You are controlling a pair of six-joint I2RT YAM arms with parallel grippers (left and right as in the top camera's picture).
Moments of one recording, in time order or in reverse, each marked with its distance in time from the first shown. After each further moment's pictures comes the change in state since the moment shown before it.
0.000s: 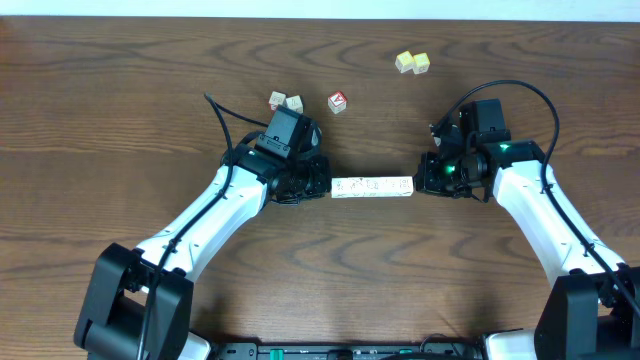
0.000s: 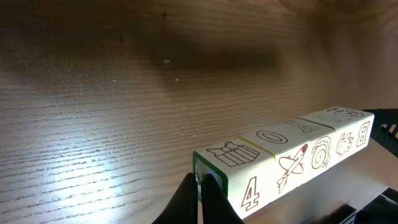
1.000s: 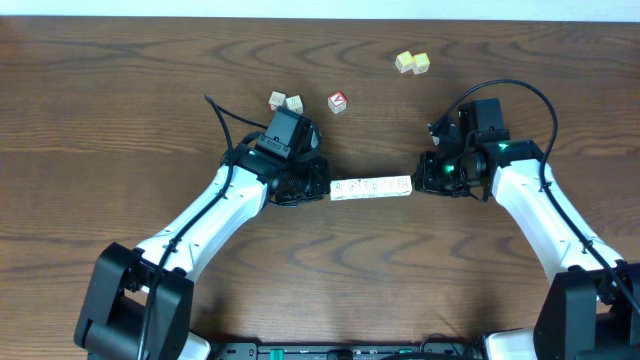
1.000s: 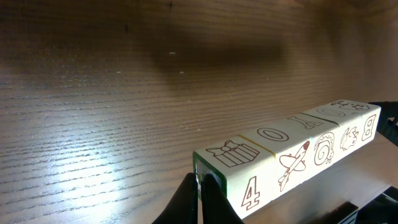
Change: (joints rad) left arm 0.000 0.002 0.000 -0.023 0.000 0.001; right arm 0.000 0.010 0.000 0.015 -0.014 -0.011
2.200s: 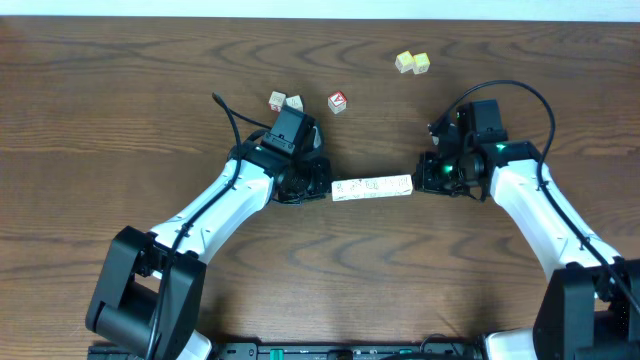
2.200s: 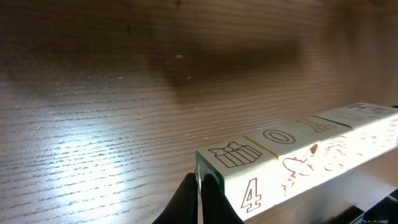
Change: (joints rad) left arm 0.000 0.065 0.016 0.013 0.003 0.000; right arm 0.001 0.004 -0.006 0.030 0.019 -0.006
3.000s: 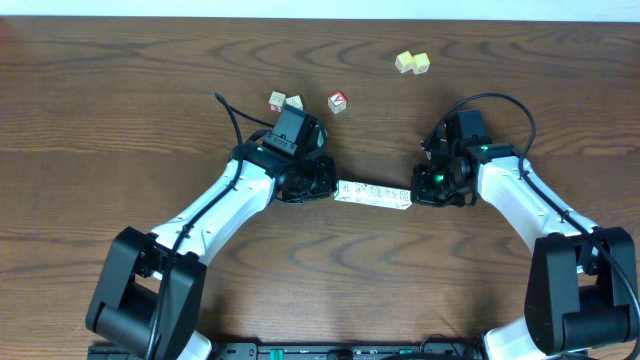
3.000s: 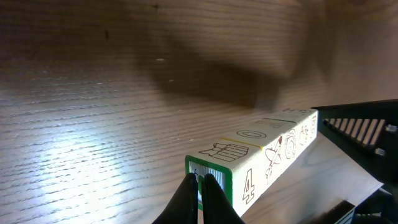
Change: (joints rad) left arm -0.007 0.000 0.003 0.025 0.025 0.000; right arm 0.016 0.109 -0.045 0.018 0.053 -0.004
